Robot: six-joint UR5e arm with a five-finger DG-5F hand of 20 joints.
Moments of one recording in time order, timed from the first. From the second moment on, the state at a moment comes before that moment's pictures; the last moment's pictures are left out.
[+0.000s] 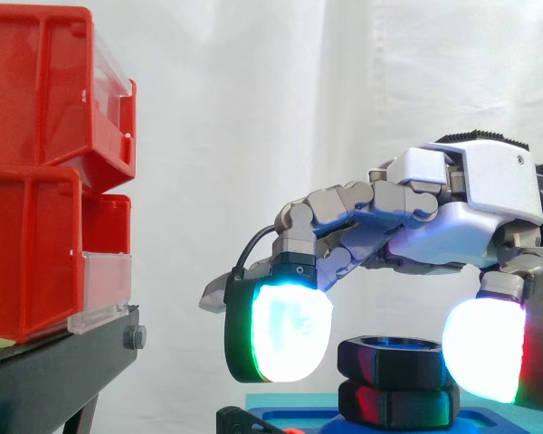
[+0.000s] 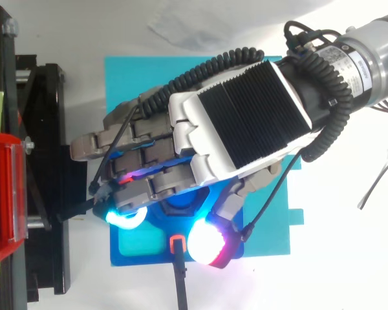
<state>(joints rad) -0.03 -2.34 -1.15 -2.64 -2.08 -1.28</state>
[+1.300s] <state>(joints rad) -0.09 -2.34 -1.15 -2.65 -2.15 -1.29</state>
